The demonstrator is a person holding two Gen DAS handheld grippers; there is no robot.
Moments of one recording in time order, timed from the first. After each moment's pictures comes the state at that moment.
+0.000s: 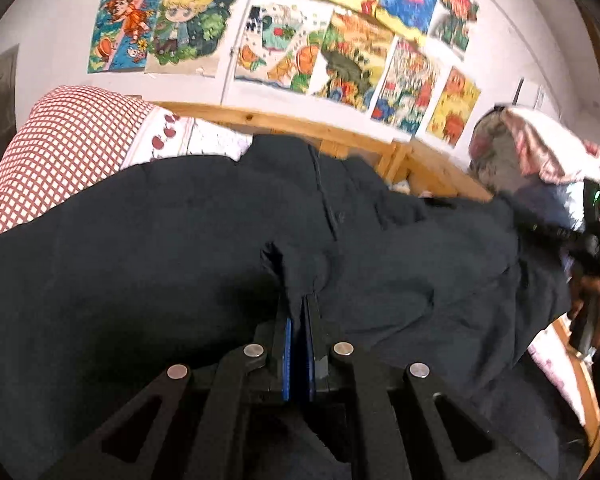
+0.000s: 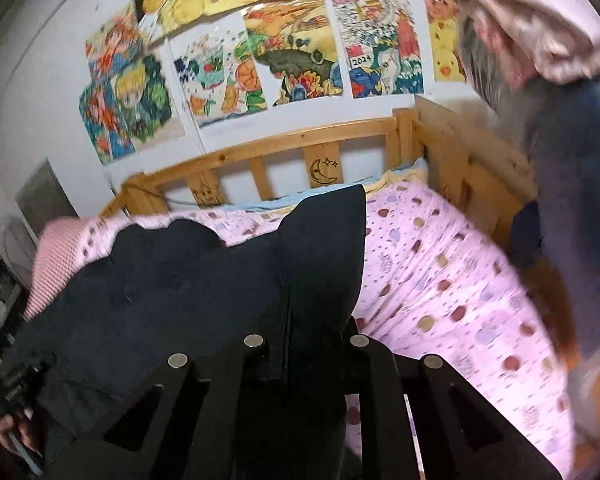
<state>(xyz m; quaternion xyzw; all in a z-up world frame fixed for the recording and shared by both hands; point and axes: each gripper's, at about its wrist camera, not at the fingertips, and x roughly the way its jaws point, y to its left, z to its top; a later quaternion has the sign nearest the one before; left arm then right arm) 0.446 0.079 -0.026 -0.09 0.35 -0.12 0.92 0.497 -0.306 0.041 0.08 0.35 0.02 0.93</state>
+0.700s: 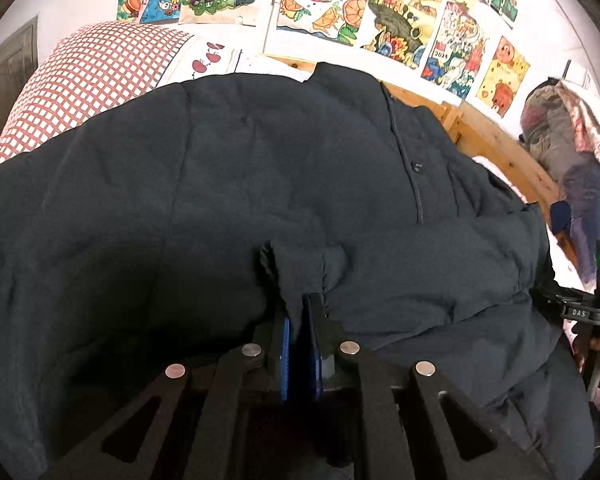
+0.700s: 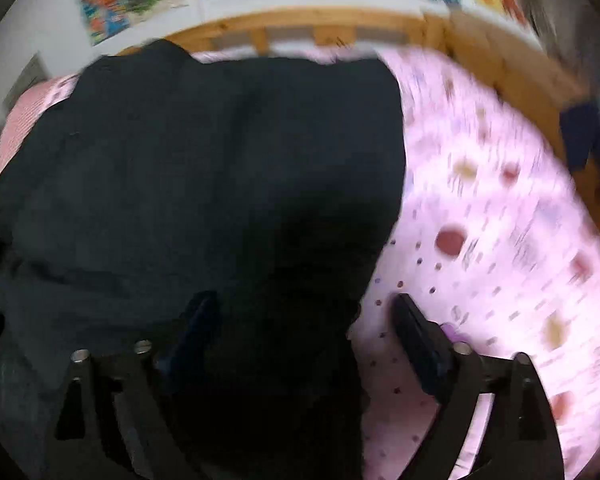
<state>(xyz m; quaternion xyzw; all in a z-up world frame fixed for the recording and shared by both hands) 0.467 0.088 -0.076 -0.08 0.42 -0.05 0.90 0.512 -0.310 -0.089 0.02 0.51 0.04 0.86</state>
